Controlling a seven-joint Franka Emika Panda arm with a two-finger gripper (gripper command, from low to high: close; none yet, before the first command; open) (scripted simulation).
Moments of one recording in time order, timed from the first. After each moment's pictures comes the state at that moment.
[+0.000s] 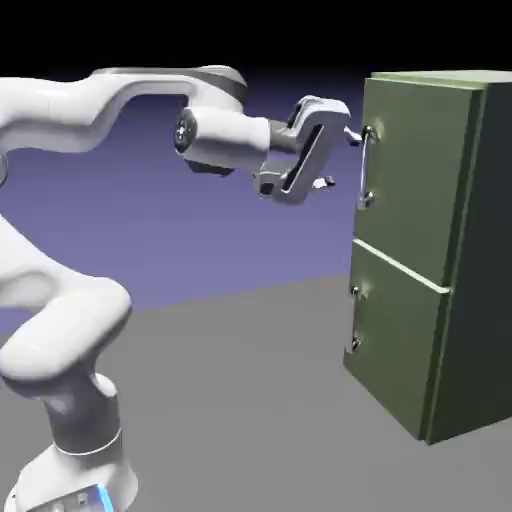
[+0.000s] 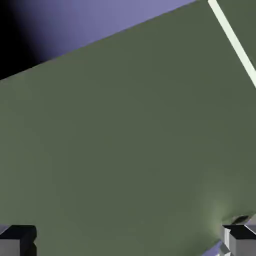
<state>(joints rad) -0.71 -0.84 0.77 -2.45 1.94 2.95 1.54</state>
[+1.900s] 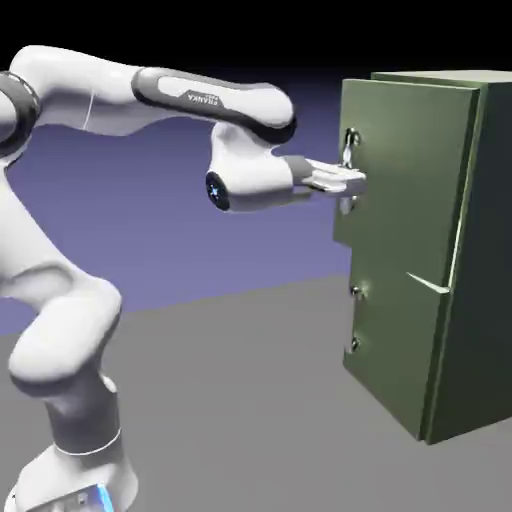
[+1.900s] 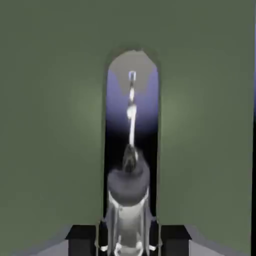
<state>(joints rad) -0.35 -0.53 0.48 -2.38 2.83 2.76 1.31</state>
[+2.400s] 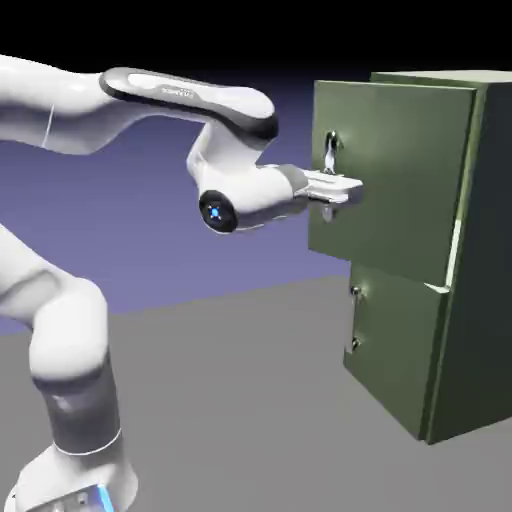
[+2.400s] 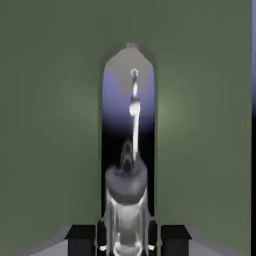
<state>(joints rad) -0.11 -0.70 0.12 -2.62 2.17 2.51 1.73</state>
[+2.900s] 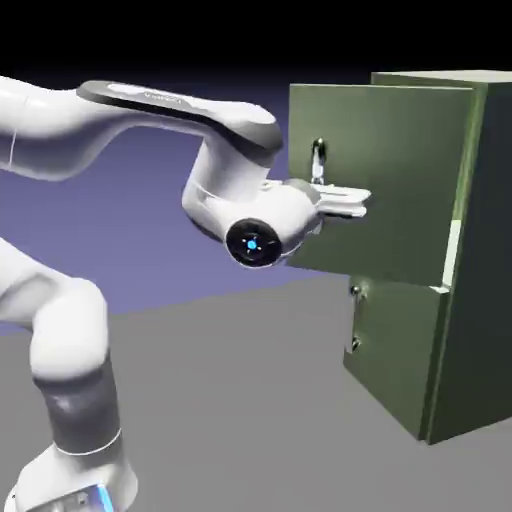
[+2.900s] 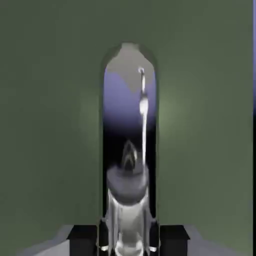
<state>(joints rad) -0.13 -0.72 -0.28 -2.66 1.54 1.97 1.94</state>
